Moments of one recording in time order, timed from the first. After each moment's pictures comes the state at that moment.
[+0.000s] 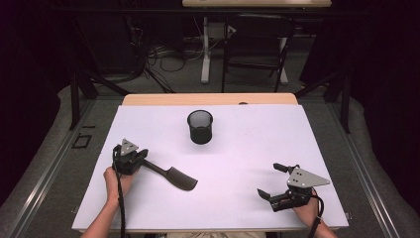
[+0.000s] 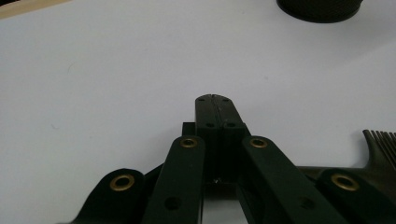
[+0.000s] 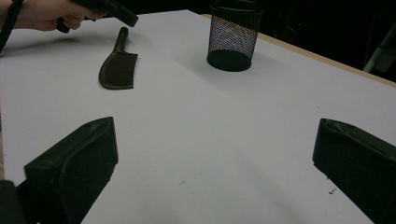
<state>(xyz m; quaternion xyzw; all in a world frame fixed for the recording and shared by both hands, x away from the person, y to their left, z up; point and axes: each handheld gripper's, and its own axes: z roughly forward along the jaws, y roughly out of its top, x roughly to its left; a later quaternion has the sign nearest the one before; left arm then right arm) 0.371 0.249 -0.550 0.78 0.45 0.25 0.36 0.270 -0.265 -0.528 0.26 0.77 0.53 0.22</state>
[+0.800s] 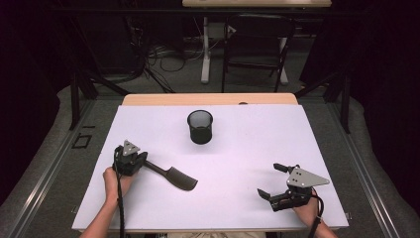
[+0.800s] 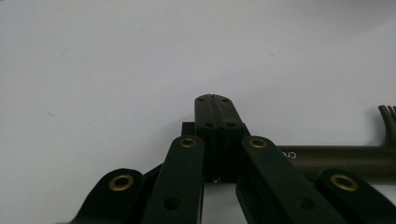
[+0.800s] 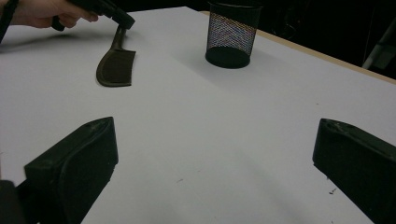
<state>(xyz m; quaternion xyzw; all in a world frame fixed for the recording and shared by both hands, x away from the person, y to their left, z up) 0.372 0.250 -0.555 0.80 0.45 0.24 0.33 0.270 -0.265 -0.529 0.26 0.78 0.53 0.22</state>
